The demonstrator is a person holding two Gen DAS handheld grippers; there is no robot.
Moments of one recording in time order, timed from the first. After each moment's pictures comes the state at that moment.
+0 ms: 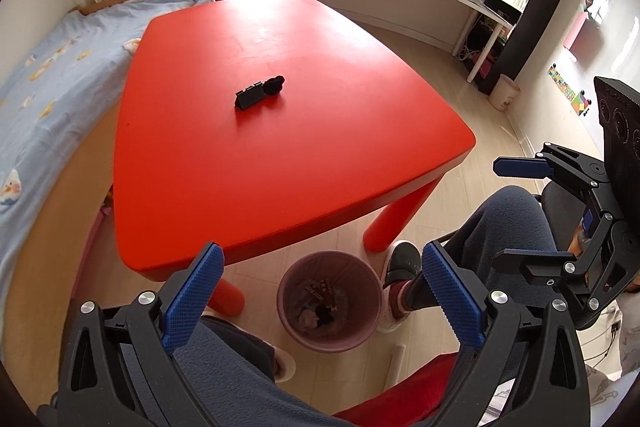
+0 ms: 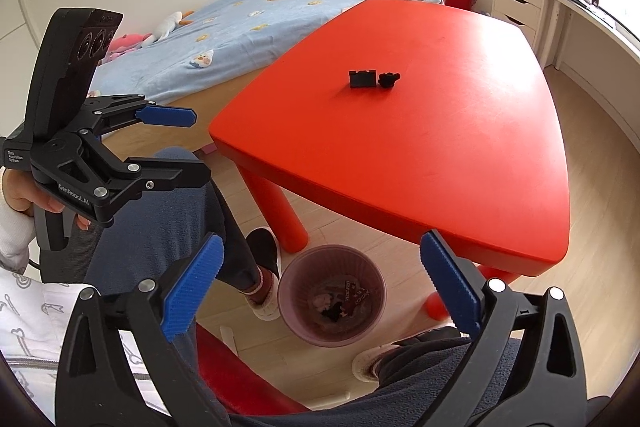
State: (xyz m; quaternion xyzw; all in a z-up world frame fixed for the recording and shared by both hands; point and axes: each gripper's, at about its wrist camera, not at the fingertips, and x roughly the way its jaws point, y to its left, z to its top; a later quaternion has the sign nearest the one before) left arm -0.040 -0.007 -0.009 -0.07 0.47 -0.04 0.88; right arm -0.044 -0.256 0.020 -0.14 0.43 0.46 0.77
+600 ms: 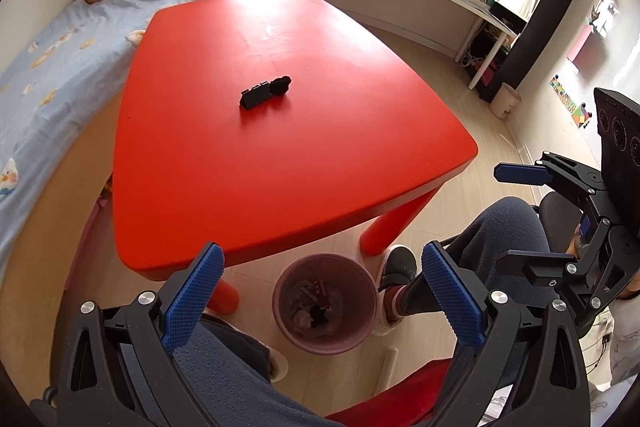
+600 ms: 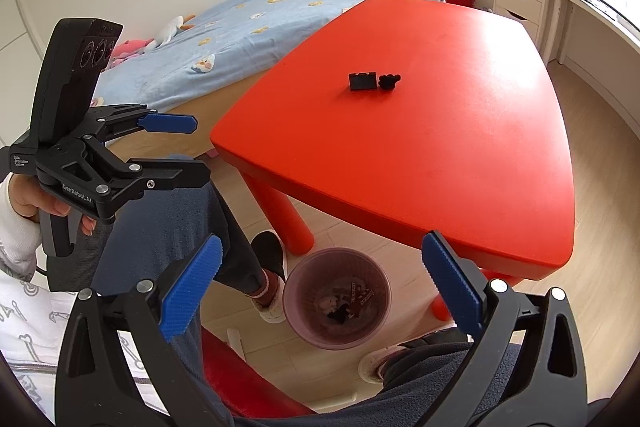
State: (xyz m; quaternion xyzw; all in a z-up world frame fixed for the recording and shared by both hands) left arm -0.034 0.006 -0.009 -0.10 0.47 -0.04 0.88; right arm -0.035 -0.256 0.021 -0.13 0.43 0.47 0.76
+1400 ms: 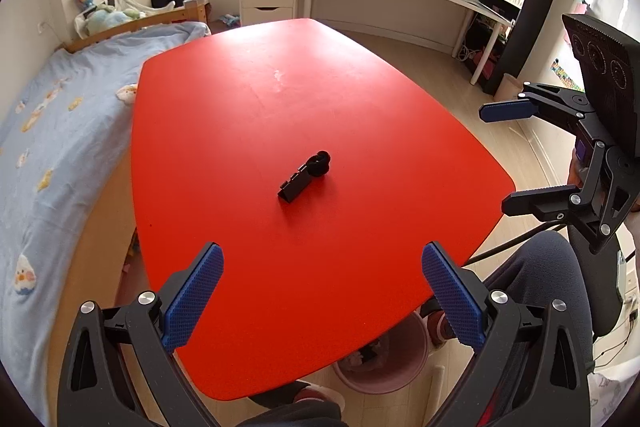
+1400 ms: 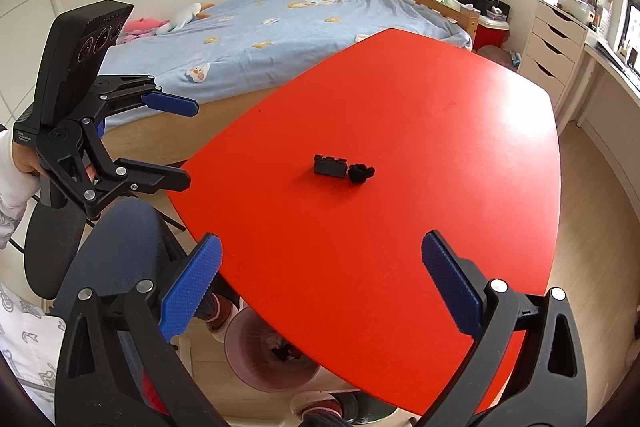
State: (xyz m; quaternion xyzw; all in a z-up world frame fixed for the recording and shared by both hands) left arm 0.056 0.054 0.017 -0.02 0.45 -0.06 0.89; right arm 0.081 -0.189 0.059 -0.21 0.38 0.51 0.74
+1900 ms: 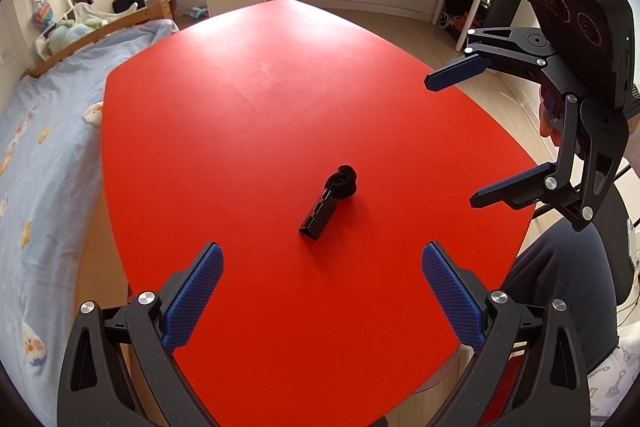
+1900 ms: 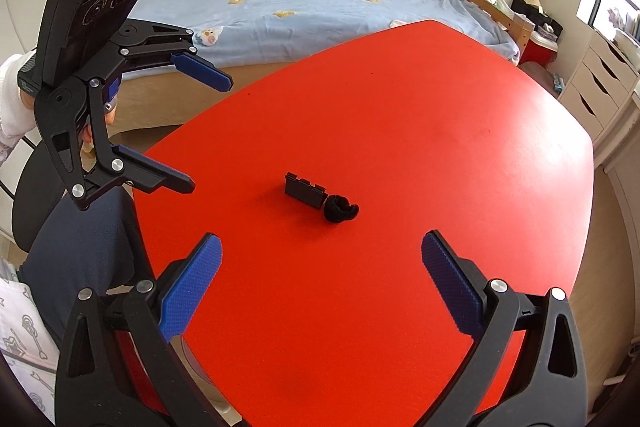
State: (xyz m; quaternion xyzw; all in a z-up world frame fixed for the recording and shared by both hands) left arm 0.120 0.068 -0.008 0.03 0.49 -0.12 0.86; right arm 0.144 -0.125 0.026 -0.29 0.38 0.57 0.67
